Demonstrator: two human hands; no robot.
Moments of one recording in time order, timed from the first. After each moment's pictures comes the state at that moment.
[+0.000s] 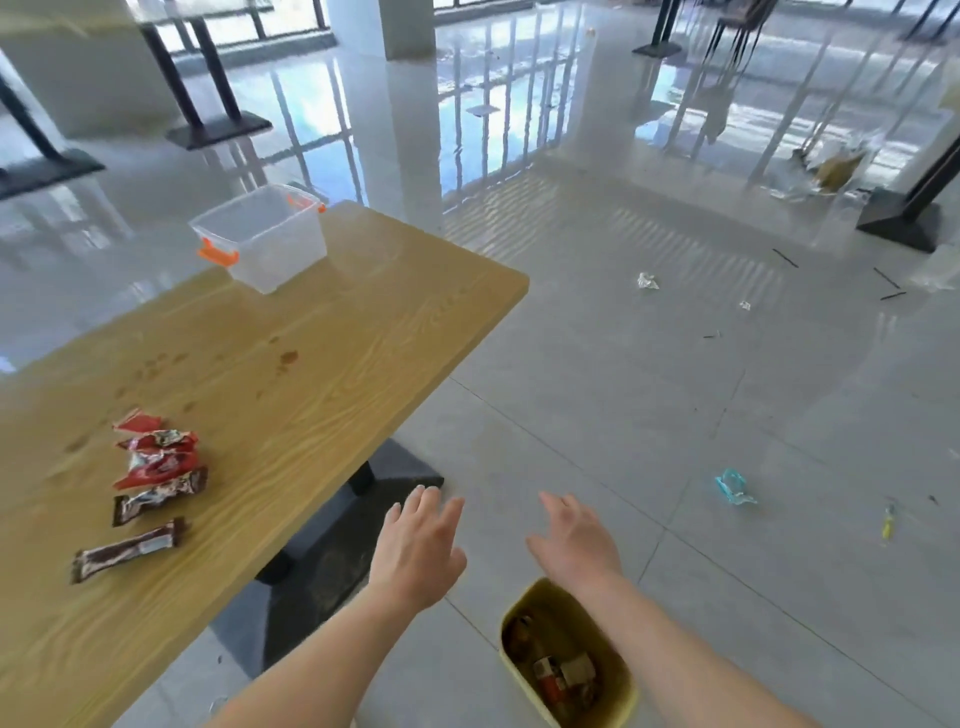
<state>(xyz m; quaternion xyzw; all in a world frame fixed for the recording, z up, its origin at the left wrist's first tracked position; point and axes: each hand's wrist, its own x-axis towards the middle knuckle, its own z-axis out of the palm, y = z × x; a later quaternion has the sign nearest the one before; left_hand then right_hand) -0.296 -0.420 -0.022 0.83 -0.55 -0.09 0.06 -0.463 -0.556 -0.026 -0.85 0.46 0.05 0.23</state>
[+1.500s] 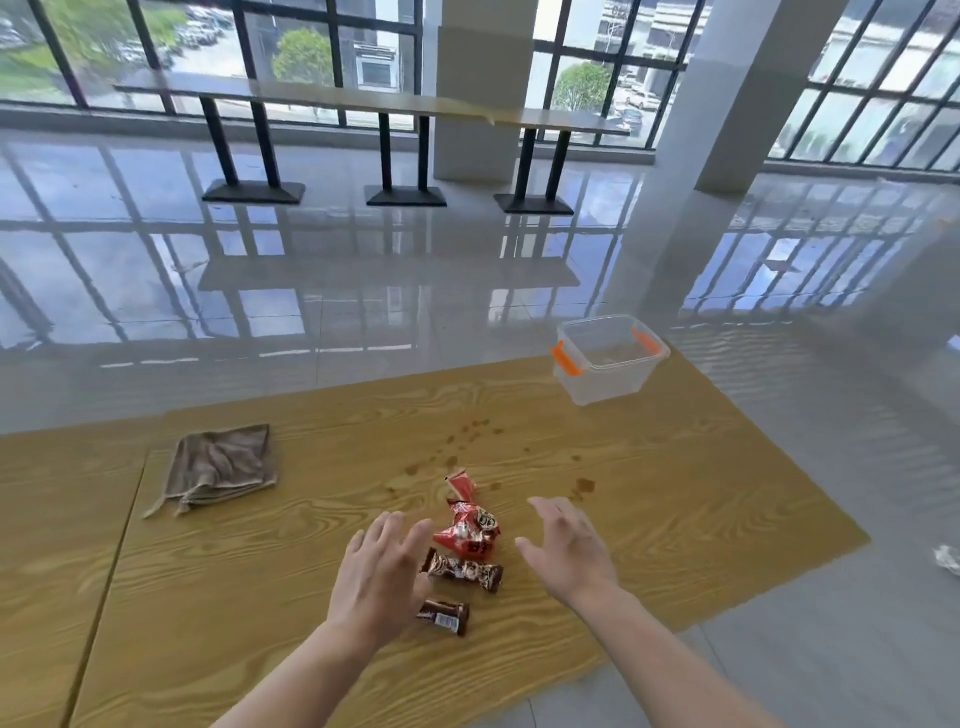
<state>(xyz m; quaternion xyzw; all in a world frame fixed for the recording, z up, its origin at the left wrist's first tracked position) -0.018 -0.178 0.057 0.96 -0.24 -0.02 0.11 -0.059 -0.418 0.084 -0.97 0.14 0.03 0.20</state>
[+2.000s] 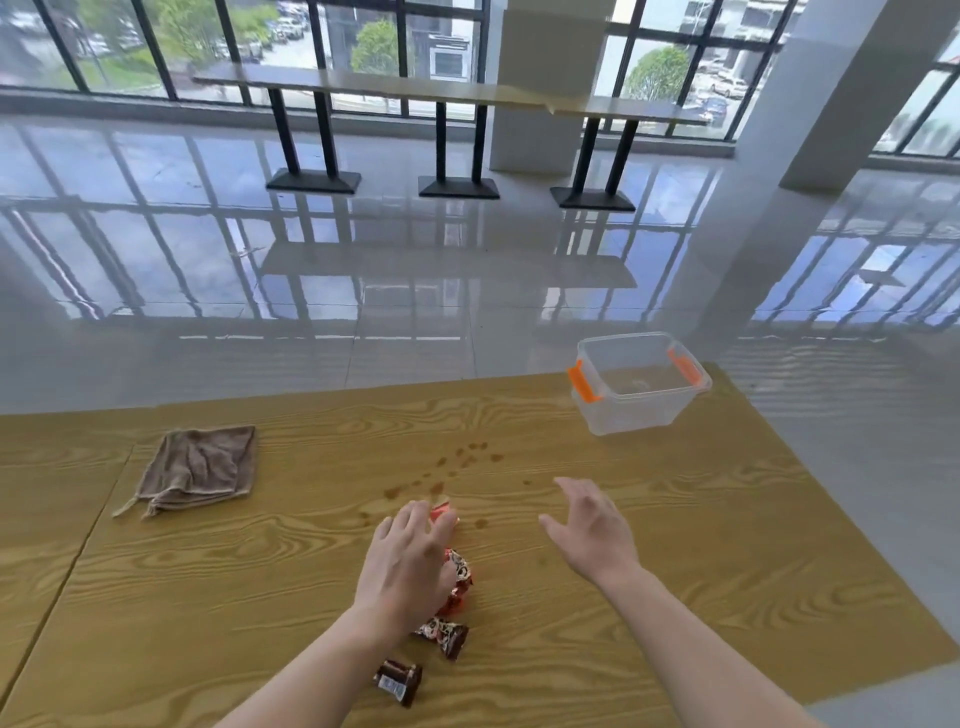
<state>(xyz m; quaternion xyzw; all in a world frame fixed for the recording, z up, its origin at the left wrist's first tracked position) 0.034 -0.277 0.052 0.97 -0.20 -0.02 0.11 0.034 -0.521 0.069 -0.97 0.11 0.03 0.22</state>
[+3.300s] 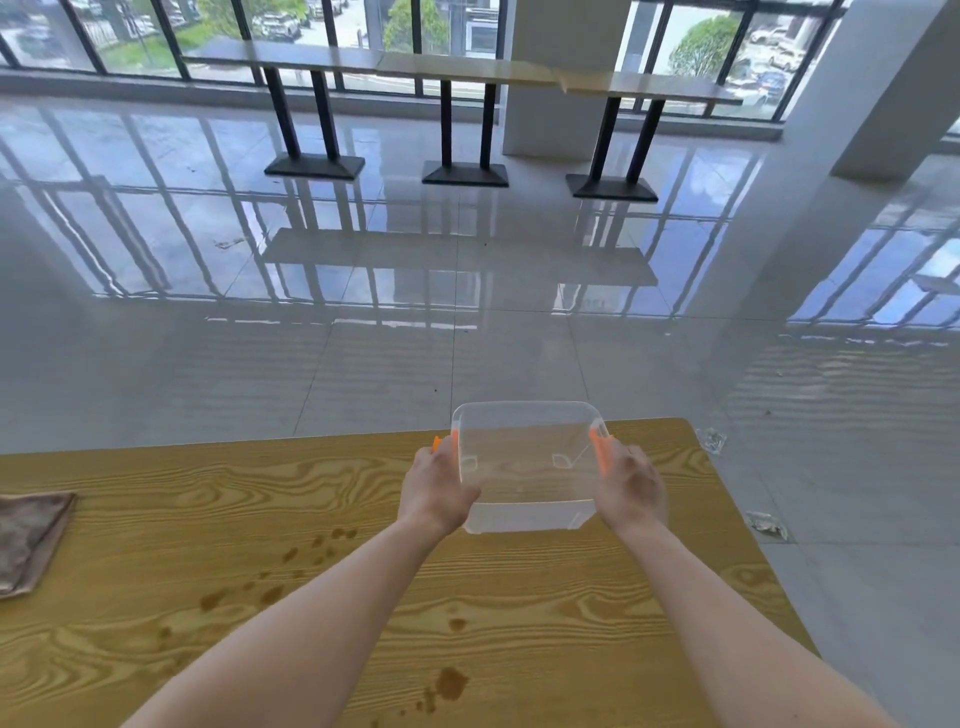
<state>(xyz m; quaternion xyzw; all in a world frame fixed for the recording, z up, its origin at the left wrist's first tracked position) 0.261 -0.561 0.070 0.93 0.02 -0.10 0.36 0.242 -0.797 0.065 -0.96 0.17 -0.03 0.21</state>
